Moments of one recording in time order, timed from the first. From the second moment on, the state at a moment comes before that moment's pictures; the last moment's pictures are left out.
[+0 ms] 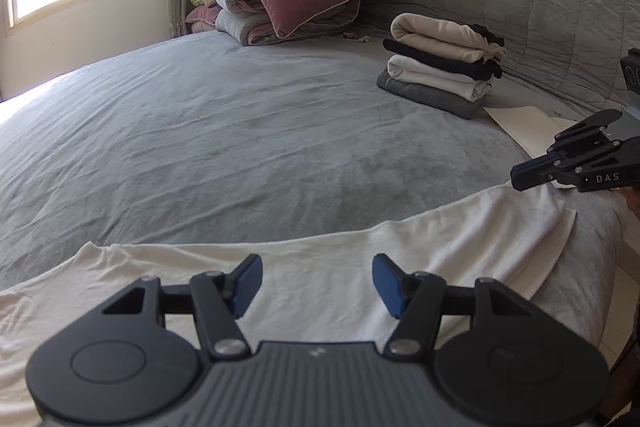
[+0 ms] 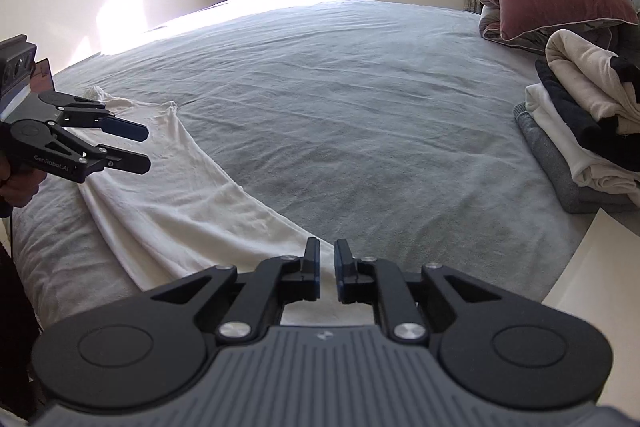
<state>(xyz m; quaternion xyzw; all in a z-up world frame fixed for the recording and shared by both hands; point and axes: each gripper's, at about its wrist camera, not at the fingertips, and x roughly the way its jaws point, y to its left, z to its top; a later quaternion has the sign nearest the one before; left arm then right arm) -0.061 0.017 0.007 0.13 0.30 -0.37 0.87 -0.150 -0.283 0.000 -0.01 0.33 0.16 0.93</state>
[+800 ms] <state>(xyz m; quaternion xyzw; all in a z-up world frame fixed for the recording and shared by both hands) -0.098 -0.013 -0.014 0.23 0.31 -0.48 0.79 -0.150 -0.215 -0.019 -0.09 0.37 0.28 0.88</state>
